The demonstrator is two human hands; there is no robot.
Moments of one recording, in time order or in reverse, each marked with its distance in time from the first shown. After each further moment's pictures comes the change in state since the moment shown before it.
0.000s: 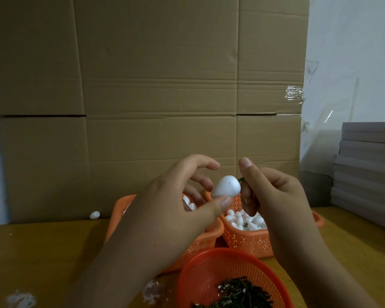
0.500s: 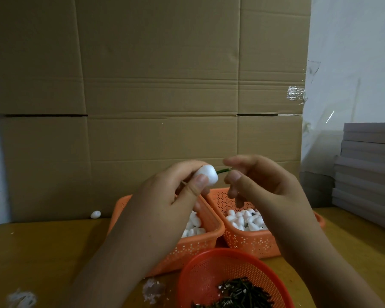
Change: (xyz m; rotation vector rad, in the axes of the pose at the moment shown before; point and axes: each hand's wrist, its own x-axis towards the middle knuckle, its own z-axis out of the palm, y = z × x) left_hand 0.002 -0.013 0.000 -0.095 0.052 -0.006; right_hand 0.001 -0.003 -0.005 0.012 -0.195 -0.085
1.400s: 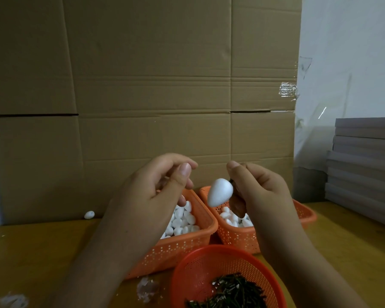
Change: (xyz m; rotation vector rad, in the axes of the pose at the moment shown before) left_hand 0.003 -0.003 -0.003 -0.021 0.045 -0.007; right_hand -0.001 0.009 0.007 0.027 0.195 0.094
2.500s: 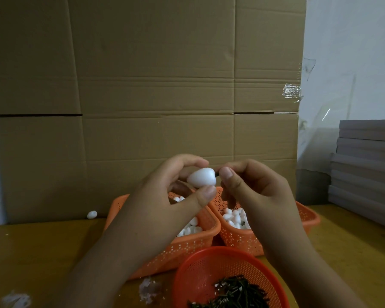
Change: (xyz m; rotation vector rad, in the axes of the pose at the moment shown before) left_hand -0.001 0.003 0.002 -0.067 -0.141 -0.044; right_hand -0.001 -0.001 0.002 -0.073 -0.103 -0.161
